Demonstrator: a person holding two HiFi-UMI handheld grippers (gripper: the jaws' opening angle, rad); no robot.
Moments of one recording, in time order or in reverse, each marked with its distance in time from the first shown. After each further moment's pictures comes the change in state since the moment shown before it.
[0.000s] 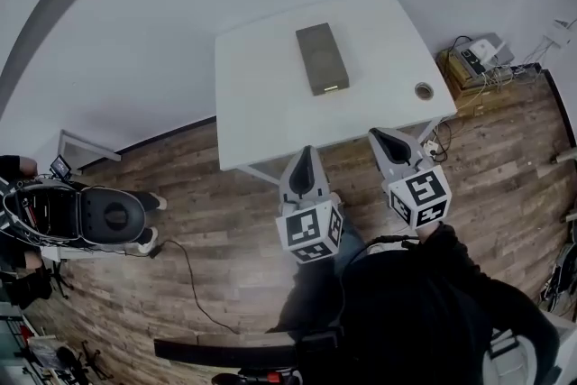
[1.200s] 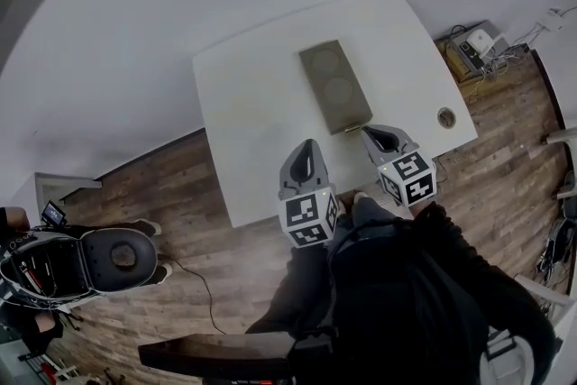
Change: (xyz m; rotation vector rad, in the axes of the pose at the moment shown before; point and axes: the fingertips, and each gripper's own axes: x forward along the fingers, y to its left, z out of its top) left arm 0.220 0.105 -0.026 -0.014 0.225 -0.153; right arm 0.225 -0.075 -0.060 0.066 0.312 -0.057
